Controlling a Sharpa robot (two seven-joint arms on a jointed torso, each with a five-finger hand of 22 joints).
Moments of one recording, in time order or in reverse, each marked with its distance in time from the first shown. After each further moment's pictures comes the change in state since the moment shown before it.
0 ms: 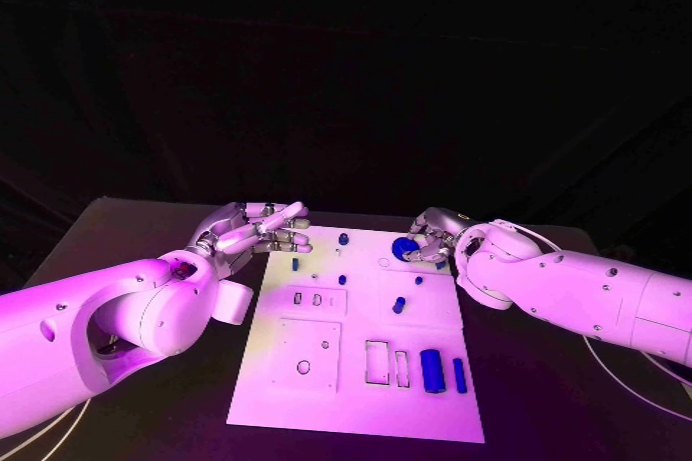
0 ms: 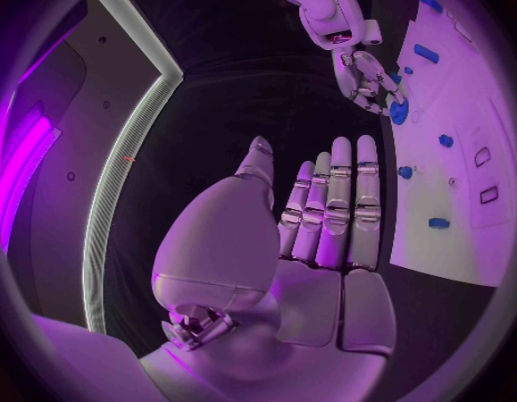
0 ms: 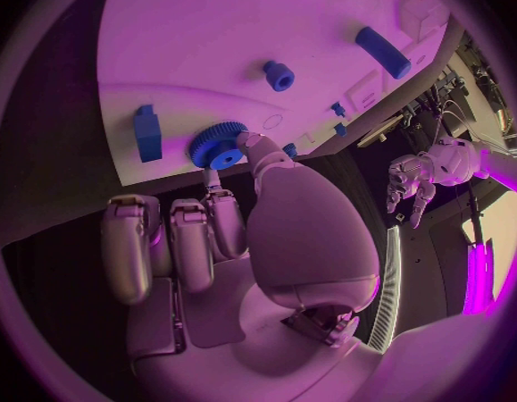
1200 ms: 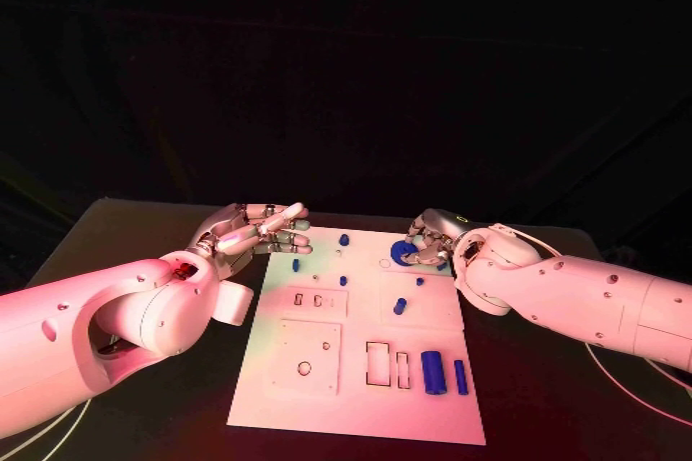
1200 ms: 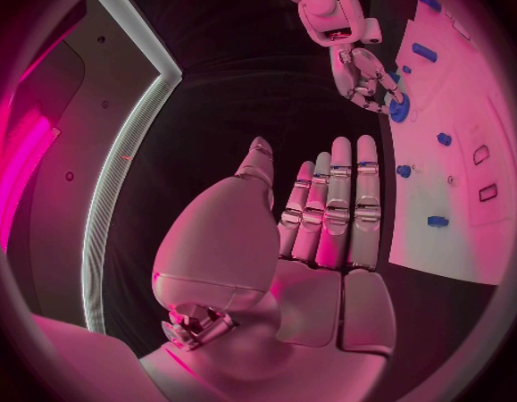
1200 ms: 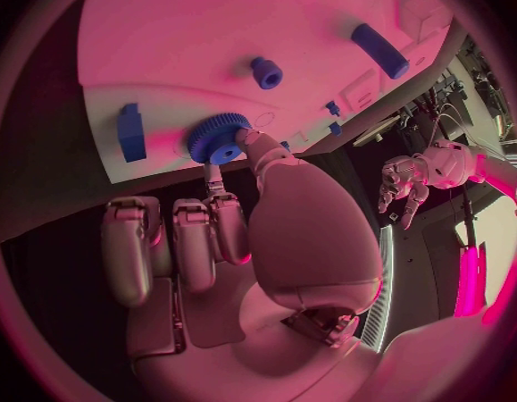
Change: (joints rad) left arm 0.000 0.001 0.000 -0.004 0.000 0.003 -0.006; left_hand -0.004 0.004 0.000 0.000 0.000 0.000 0.000 -0.004 -0.001 0.000 0.000 0.000 0.000 0.000 0.000 0.000 0.002 0.000 0.000 0.000 0.000 -0.001; right arm -0.007 -0.008 -0.002 0.034 -0.029 -0.047 0.006; right_hand 0.022 0.022 0.111 -0.017 -0.082 0.114 -0.016 0.020 0.020 0.036 -0.036 0.023 0.000 0.002 -0.016 0.004 0.001 -0.011 0.005 -0.013 0.016 -0.001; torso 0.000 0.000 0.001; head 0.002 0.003
